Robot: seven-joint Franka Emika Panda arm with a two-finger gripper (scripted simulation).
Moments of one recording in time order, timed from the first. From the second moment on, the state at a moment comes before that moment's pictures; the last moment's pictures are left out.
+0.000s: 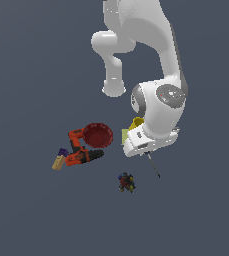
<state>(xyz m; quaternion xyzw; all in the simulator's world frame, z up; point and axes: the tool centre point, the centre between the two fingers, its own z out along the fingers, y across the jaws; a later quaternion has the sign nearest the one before) 0.047 0.135 0.128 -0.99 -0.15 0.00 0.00</state>
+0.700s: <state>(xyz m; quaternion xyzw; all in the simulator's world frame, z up) 0.095 0.098 0.272 -0.99 -0.15 0.00 0.00</state>
